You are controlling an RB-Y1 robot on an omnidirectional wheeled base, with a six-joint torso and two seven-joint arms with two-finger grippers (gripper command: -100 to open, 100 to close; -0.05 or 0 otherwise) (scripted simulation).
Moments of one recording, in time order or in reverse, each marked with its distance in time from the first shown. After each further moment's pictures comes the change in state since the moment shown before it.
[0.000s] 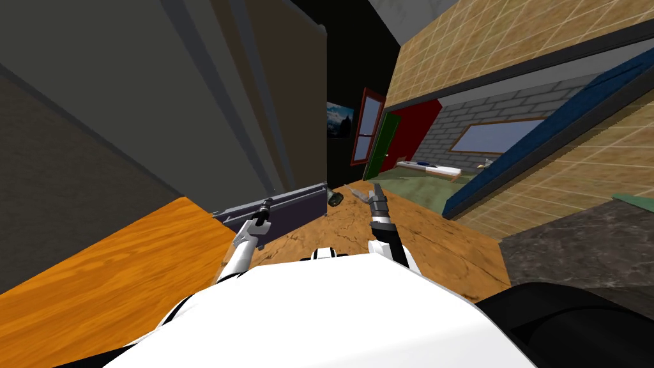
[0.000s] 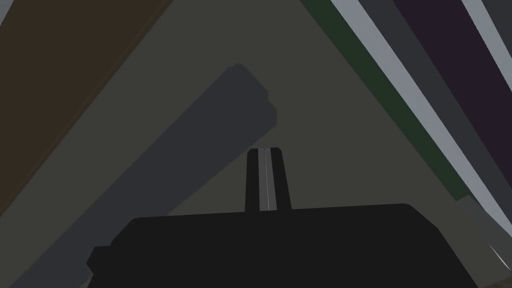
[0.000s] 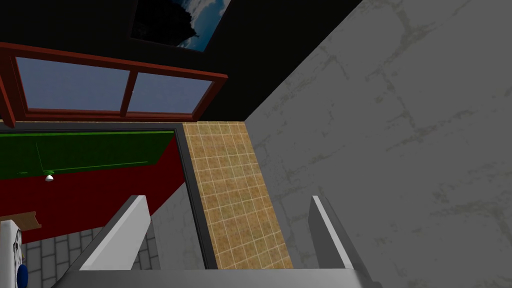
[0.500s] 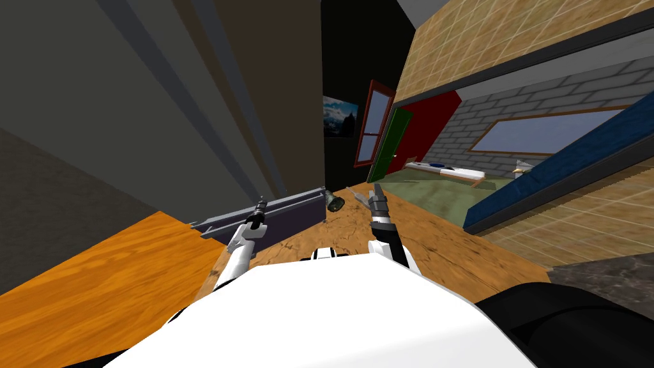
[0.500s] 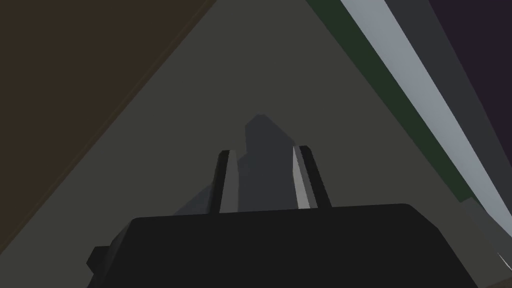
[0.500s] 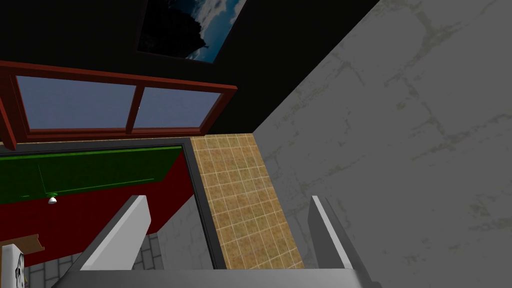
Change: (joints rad) left arm 0.038 -0.035 0.097 -0.048 -0.031 0.026 -0.018; right arm 0.001 0.000 0.000 0.000 0.000 0.000 0.000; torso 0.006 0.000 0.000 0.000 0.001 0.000
